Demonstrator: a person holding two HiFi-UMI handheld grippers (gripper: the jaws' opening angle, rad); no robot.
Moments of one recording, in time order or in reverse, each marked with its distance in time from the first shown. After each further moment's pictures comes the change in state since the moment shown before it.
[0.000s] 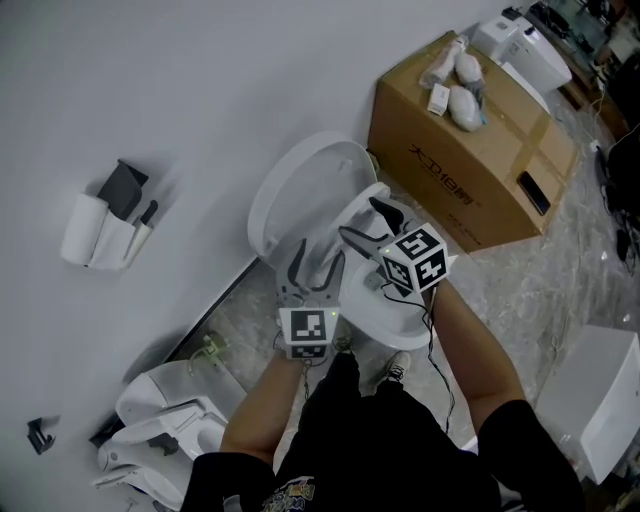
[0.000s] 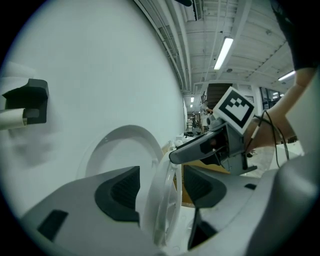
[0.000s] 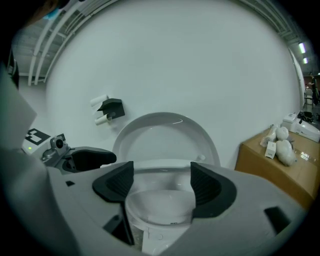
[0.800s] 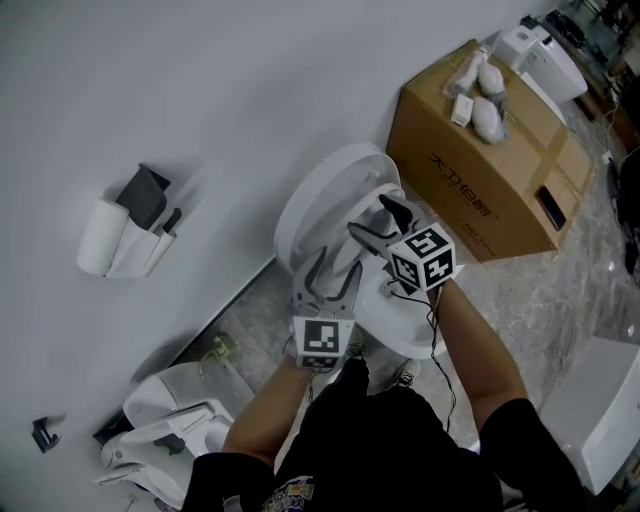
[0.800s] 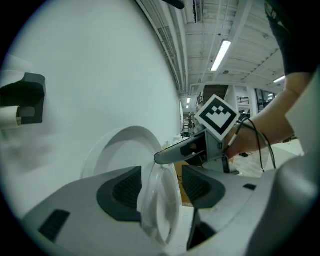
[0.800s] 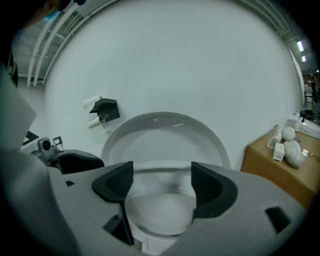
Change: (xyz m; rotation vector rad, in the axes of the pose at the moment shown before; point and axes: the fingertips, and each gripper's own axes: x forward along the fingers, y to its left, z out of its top) left arm 0.002 0.023 0.002 0.006 -0.014 -0.055; right arm 0.052 -0.002 0.021 0.012 -0.034 0.004
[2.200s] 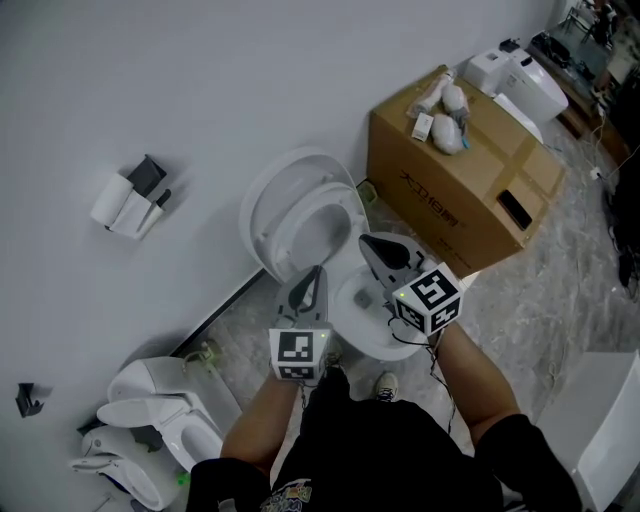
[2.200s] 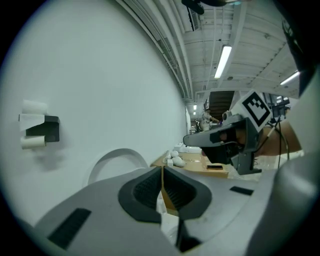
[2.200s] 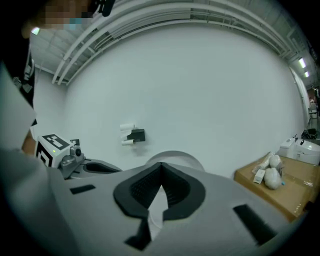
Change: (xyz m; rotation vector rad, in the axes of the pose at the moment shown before) left arm -0.078 -0.116 0.066 -0.040 -0.078 0.106; right arm -0.225 0.053 0.032 -0.136 -0.227 0.043
